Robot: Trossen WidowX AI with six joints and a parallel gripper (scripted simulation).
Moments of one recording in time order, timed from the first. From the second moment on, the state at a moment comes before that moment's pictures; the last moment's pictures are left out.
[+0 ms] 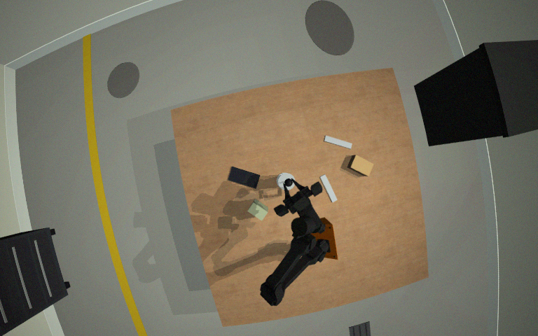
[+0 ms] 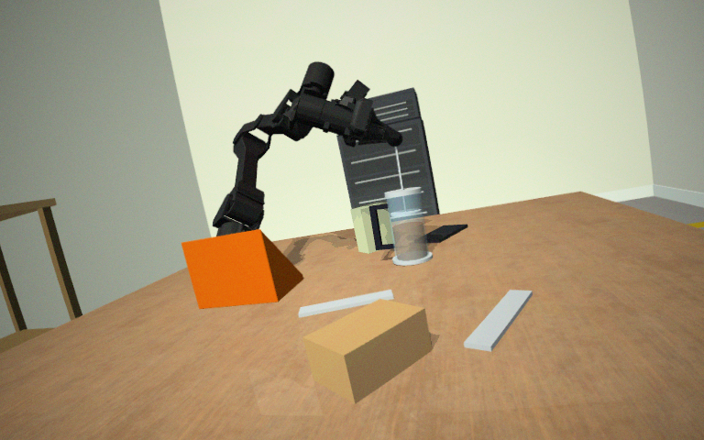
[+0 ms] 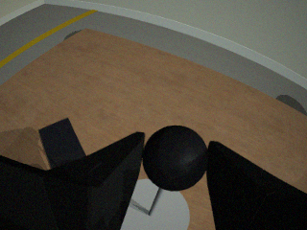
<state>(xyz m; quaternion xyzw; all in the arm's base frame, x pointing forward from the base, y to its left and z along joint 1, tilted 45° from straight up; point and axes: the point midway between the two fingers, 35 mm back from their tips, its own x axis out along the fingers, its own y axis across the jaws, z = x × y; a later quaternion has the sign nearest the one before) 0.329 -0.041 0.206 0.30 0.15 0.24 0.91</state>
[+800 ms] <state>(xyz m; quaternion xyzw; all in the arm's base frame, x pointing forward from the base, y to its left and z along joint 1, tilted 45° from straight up) 0.338 -0.019 0.184 0.30 0.14 0.24 0.91</state>
